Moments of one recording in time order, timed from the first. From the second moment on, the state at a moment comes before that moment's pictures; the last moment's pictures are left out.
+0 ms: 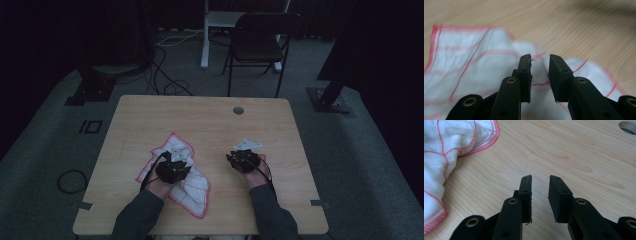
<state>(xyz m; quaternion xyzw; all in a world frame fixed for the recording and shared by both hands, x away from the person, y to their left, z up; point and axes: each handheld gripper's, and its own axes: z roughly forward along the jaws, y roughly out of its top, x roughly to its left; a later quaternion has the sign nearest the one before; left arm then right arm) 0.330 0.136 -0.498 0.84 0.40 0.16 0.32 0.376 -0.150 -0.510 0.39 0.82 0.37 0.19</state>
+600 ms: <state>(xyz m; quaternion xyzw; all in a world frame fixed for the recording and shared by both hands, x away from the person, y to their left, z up) 0.327 0.153 -0.490 0.83 0.41 0.17 0.33 0.375 -0.133 -0.514 0.38 0.83 0.37 0.19</state>
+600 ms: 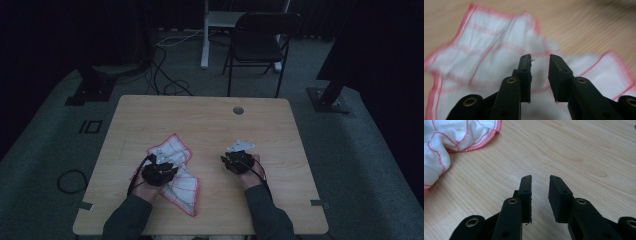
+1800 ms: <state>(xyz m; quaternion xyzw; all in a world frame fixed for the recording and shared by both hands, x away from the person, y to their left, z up) 0.350 0.110 -0.476 0.85 0.37 0.17 0.34 0.374 -0.134 -0.513 0.38 0.83 0.37 0.19</state>
